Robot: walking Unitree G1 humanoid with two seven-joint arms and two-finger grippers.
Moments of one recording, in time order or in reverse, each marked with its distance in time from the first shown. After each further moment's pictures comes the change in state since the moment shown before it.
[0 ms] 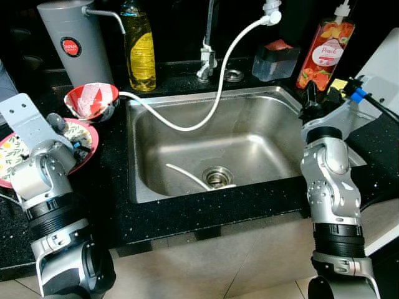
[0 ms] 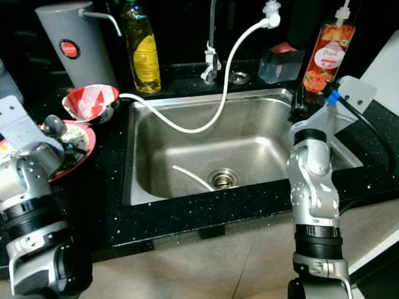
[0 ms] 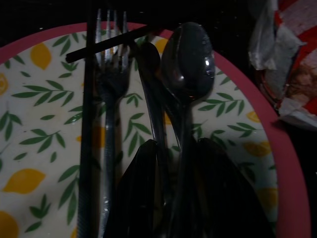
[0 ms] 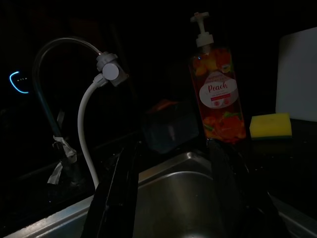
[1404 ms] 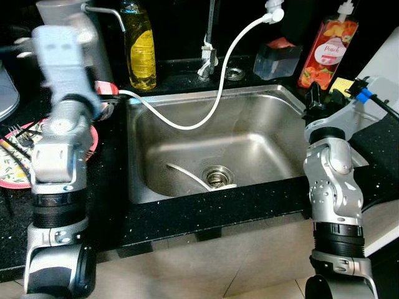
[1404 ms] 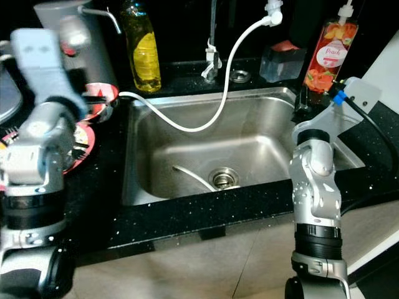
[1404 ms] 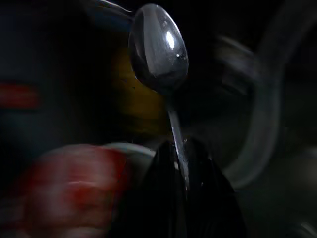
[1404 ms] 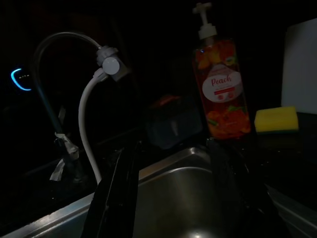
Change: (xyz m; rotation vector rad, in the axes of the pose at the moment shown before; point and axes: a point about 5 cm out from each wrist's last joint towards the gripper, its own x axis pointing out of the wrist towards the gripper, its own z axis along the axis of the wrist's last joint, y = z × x) left arm -0.067 -0.108 0.020 0.538 -0.402 -0.772; right arm 0.001 0.001 0.000 0.022 0.011 0.012
